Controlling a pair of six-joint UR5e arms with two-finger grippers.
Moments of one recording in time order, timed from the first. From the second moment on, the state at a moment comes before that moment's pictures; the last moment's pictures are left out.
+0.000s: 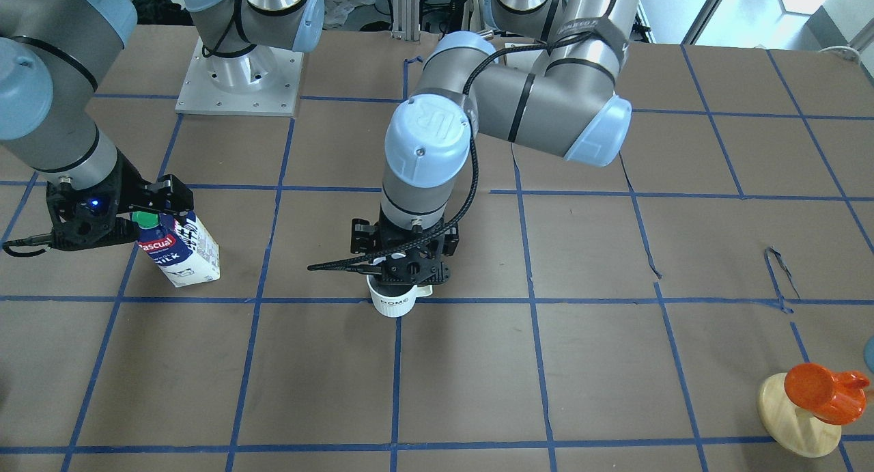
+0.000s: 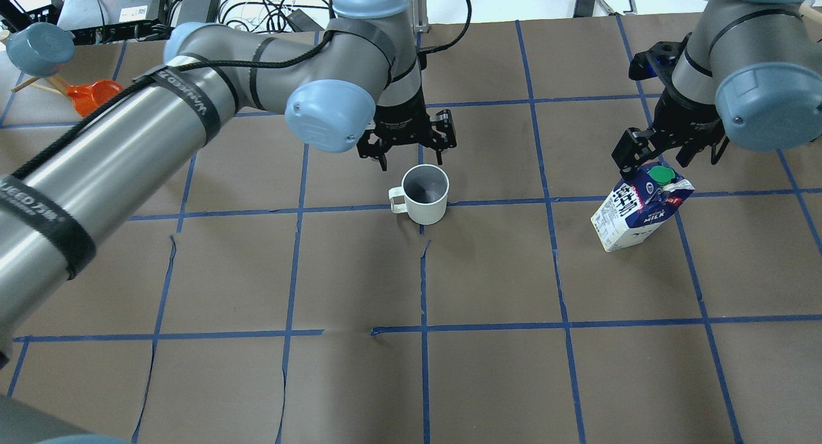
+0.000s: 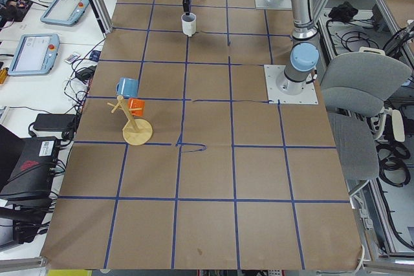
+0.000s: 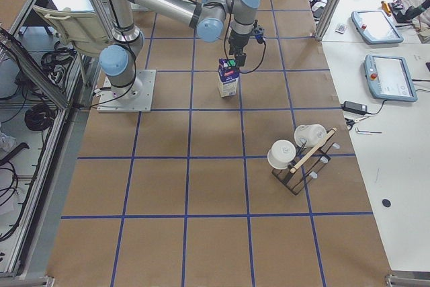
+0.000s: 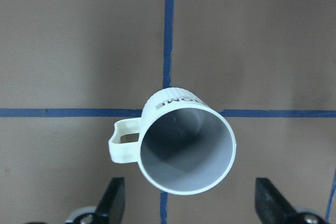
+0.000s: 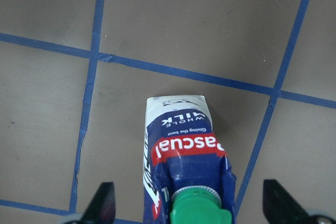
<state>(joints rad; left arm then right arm) -1.89 -1.96 -1.46 -1.33 1.45 -0.33 1.36 -1.45 1.79 -1.82 -1.64 -0.41</state>
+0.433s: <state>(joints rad) -1.74 -1.78 -1.47 -1.48 1.46 -0.24 1.35 -1.45 1.81 -1.82 -1.63 -0.42</state>
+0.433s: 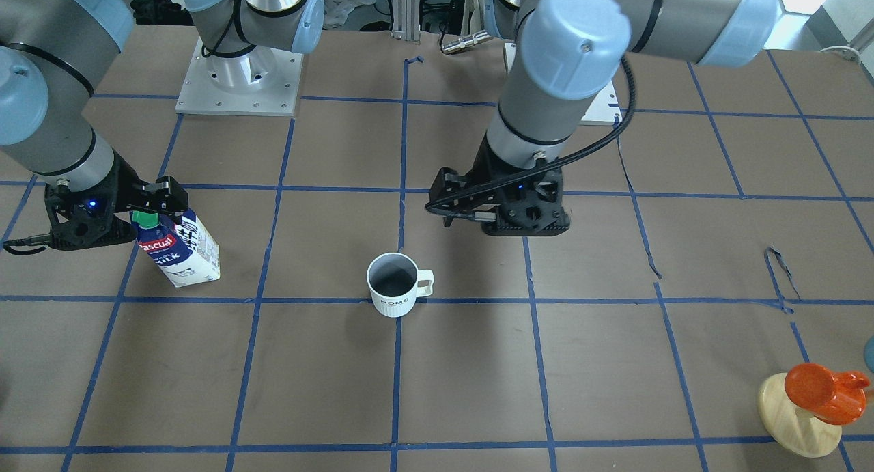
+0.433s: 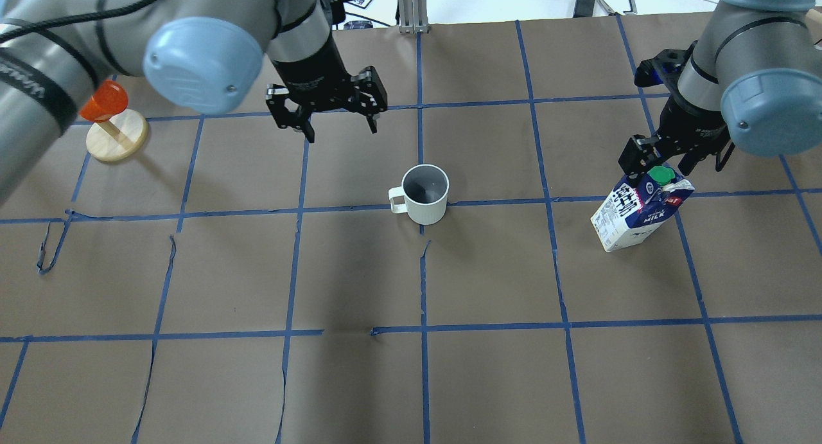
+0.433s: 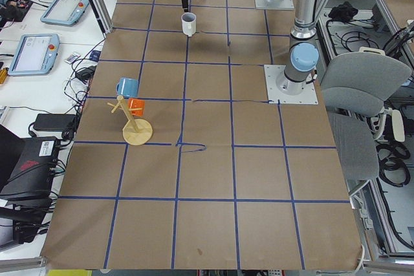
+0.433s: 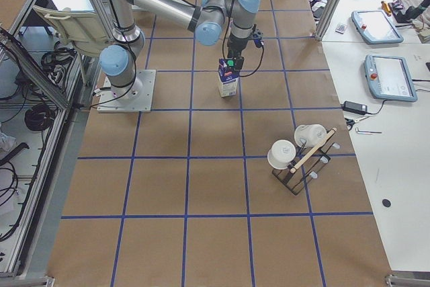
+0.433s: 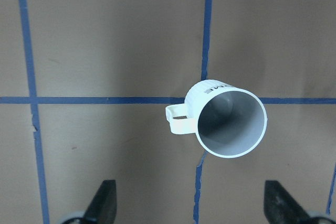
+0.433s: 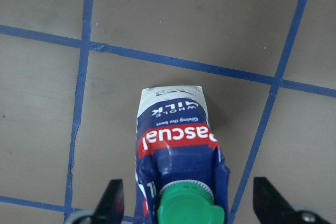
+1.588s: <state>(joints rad) -1.60 -1.60 -1.54 -1.55 1.51 0.03 1.35 -1.46 1.79 -1.78 -1.62 -0.39</state>
